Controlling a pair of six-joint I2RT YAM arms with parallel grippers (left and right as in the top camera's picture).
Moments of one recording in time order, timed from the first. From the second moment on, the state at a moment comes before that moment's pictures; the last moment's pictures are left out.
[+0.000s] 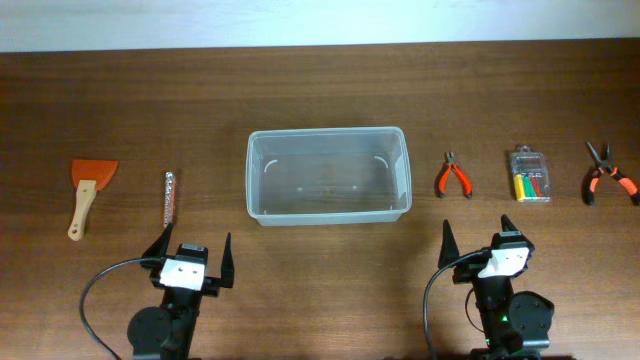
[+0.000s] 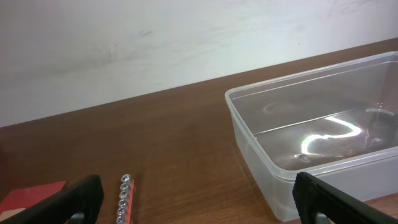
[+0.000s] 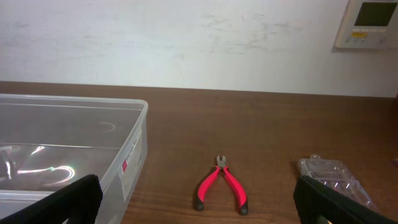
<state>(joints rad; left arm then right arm) 0.02 0.01 0.04 -0.13 0.14 0.18 0.00 0.02 0.01 -0.07 -0.06 -0.03</state>
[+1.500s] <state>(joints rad) 0.02 0.01 0.04 -0.13 0.14 0.18 -0.13 0.14 0.39 -0.21 -0.08 0.01</state>
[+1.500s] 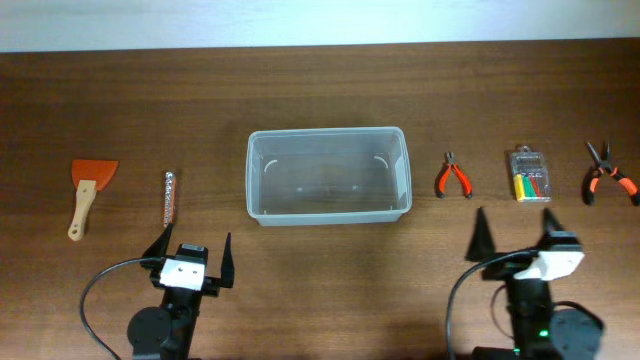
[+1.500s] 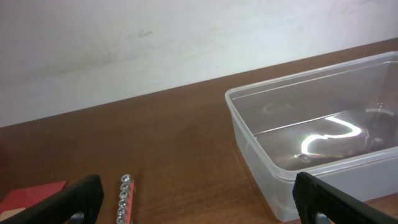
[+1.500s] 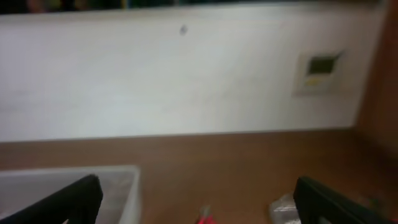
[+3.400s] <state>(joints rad) 0.02 0.01 0.04 -0.13 0.14 0.18 -0.76 1.73 1.91 -1.11 -0.20 -0.02</state>
